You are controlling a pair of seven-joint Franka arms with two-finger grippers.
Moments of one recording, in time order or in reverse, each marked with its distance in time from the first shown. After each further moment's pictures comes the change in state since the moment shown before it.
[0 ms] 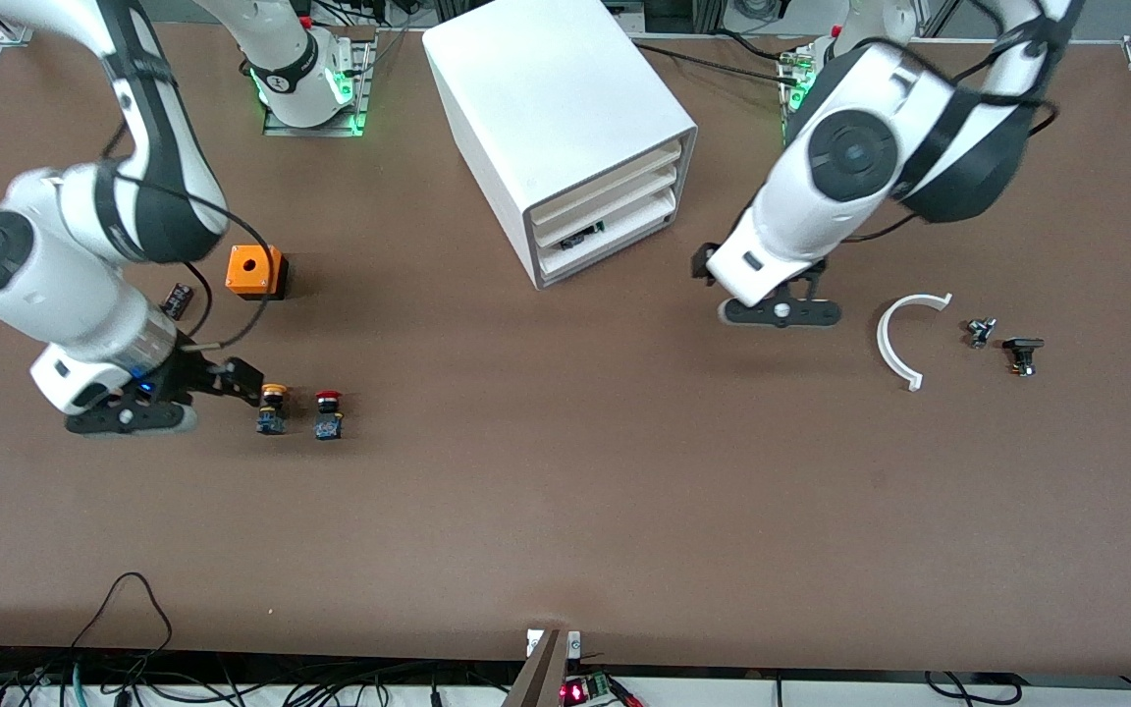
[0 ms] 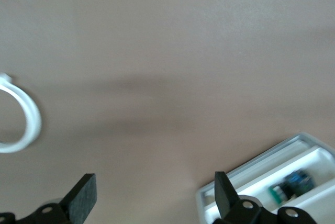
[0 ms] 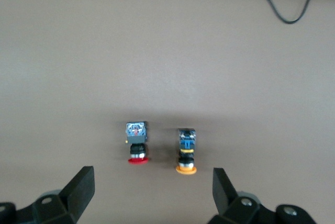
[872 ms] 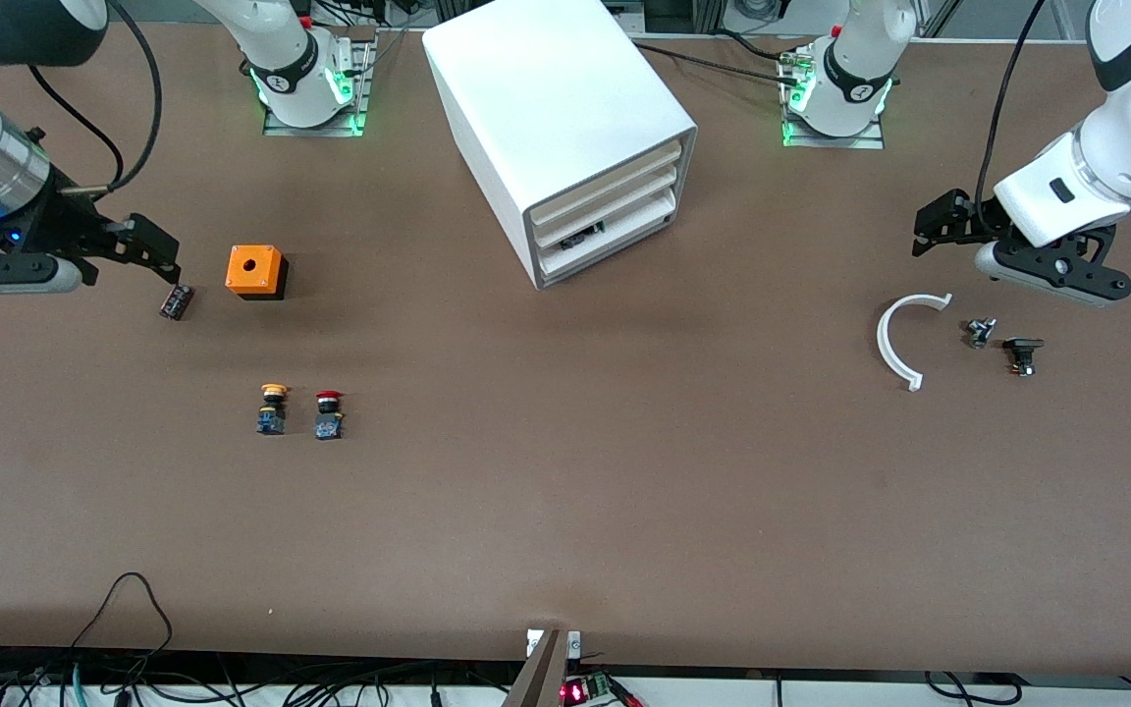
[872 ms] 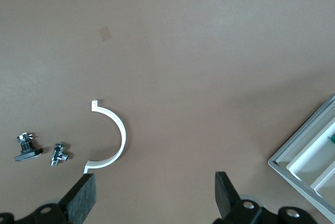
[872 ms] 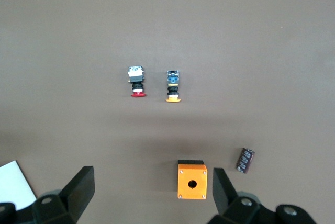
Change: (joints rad) left arm -0.077 -0.242 0.474 -0.105 -0.158 -0.027 0.600; right arm 0.000 -0.293 -0.018 -0.005 0.000 -0.365 0.012
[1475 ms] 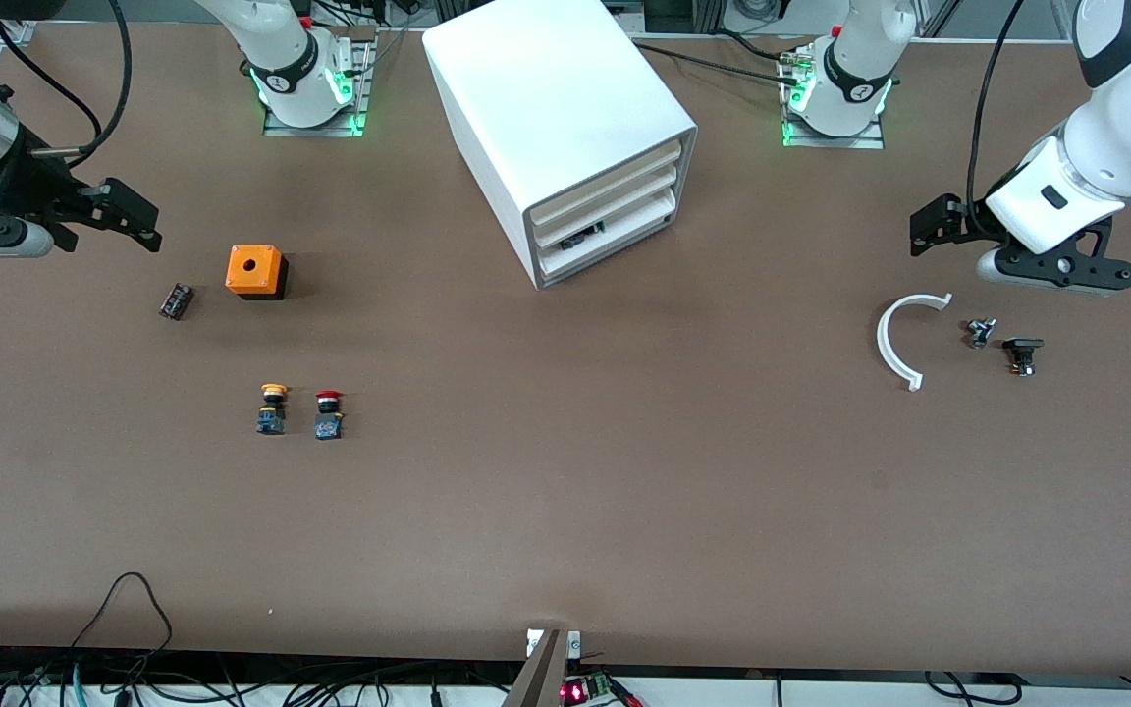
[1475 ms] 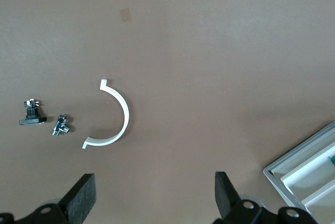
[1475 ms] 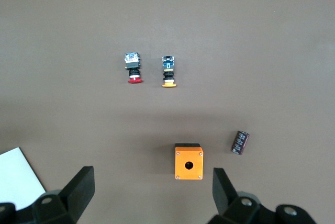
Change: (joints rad) left arm -0.024 -0.005 0.010 0.018 0.039 -0.058 -0.196; right arm -0.037 -0.042 0.020 0.002 0.006 -0.075 0.002
